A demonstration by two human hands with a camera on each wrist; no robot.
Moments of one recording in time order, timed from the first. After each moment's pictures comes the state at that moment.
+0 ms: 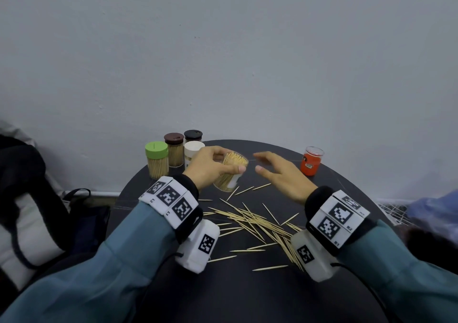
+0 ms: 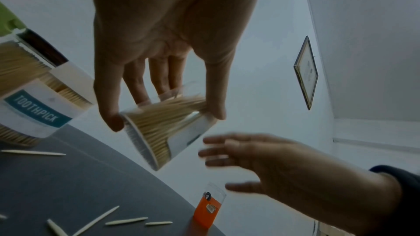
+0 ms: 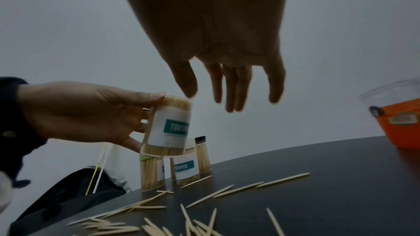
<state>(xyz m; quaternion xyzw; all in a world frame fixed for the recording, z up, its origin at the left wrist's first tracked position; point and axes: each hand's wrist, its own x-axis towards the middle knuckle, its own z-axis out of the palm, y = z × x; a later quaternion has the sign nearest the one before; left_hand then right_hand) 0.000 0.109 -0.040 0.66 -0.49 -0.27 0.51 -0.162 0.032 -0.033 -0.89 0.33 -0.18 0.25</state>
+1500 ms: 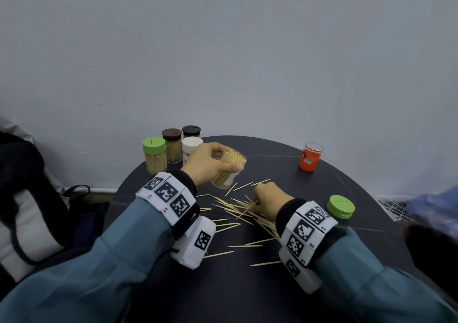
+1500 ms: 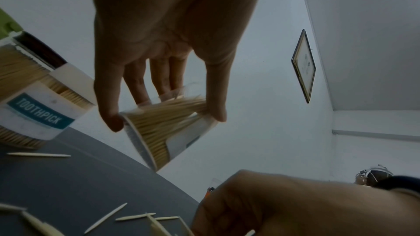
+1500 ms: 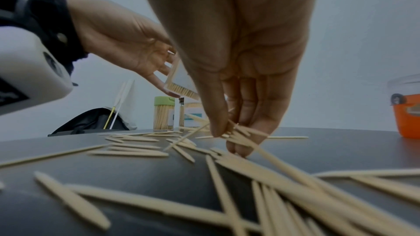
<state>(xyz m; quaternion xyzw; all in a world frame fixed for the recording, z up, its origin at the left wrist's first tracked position) 0.001 0.106 -0.045 0.68 -0.51 -0.24 0.47 -0.142 0.040 -0.074 -0.89 0.43 0.06 0.12</state>
